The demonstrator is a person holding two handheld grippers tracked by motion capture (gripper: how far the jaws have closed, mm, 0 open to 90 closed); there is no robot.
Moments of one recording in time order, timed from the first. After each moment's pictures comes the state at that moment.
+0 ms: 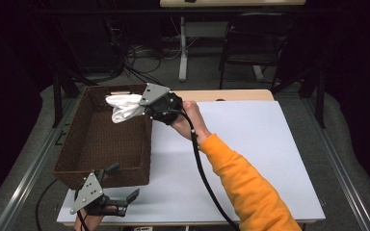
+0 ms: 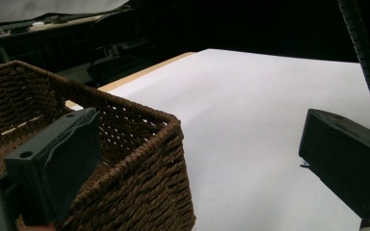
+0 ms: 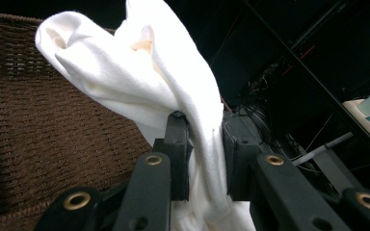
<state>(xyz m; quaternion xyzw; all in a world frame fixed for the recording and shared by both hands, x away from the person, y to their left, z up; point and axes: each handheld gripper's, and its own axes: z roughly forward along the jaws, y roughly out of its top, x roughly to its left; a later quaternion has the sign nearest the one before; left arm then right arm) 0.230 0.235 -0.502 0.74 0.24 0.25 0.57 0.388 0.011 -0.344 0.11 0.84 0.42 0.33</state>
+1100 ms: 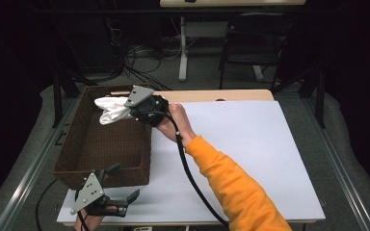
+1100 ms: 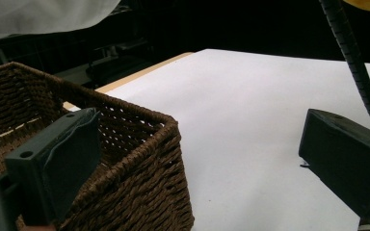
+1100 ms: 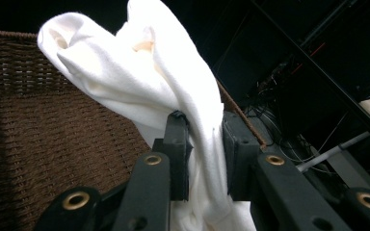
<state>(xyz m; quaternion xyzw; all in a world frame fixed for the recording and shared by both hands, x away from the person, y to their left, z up) 0.231 0.234 -0.503 0.74 0.24 0.25 0.57 0.390 0.044 -0.352 0.12 0.84 0.43 0.32</state>
